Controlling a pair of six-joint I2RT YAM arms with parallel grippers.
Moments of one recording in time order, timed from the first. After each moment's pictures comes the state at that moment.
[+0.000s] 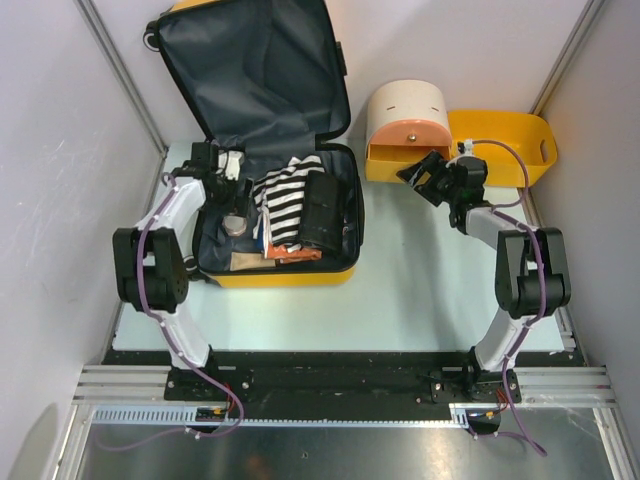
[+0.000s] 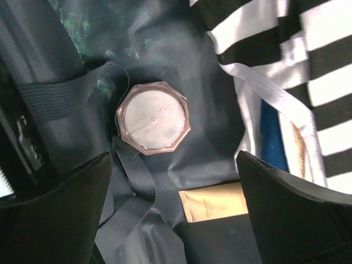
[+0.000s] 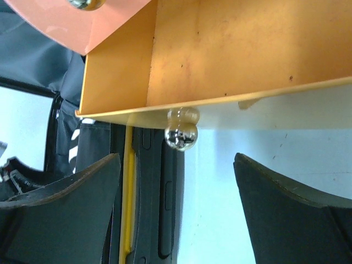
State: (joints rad) left arm -0.02 1.80 1.44 -0.66 0.14 0.15; right arm 0.07 1.80 1.08 0.38 -0.37 0.78
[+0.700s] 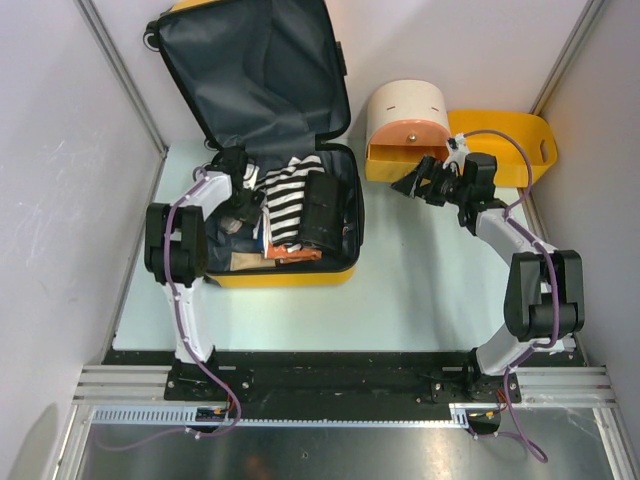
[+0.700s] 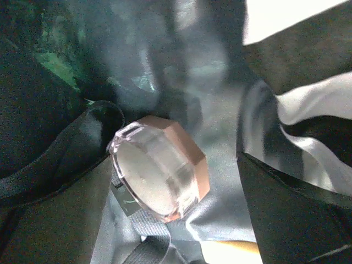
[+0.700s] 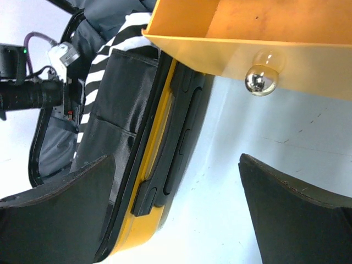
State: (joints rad) left arm -0.11 2.08 1.60 -0.72 -0.15 0.14; right arm 0.06 1.63 1.08 0.15 -0.60 0.50
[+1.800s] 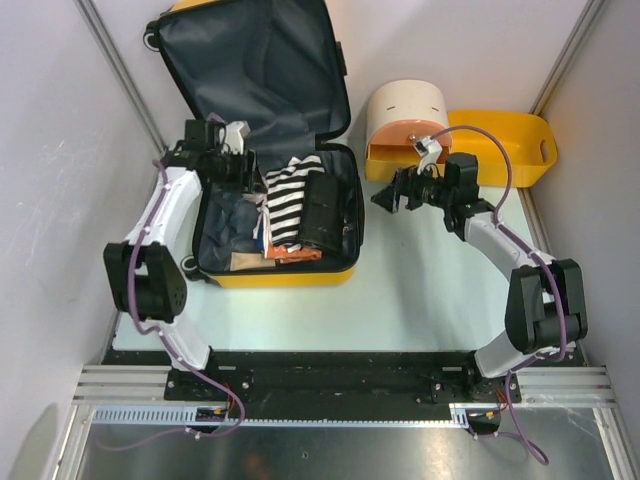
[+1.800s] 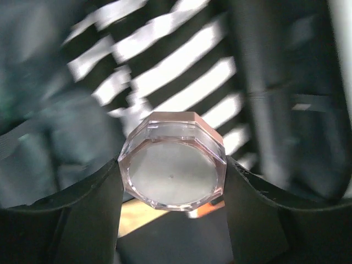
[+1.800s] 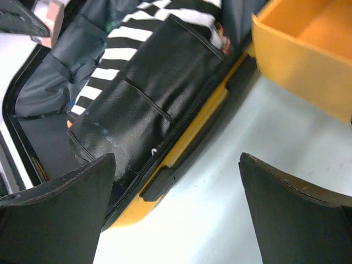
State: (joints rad) left arm -0.08 1.78 1.61 -0.74 0.31 0.05; right arm 0.19 1.56 1.08 0.10 -0.64 0.24
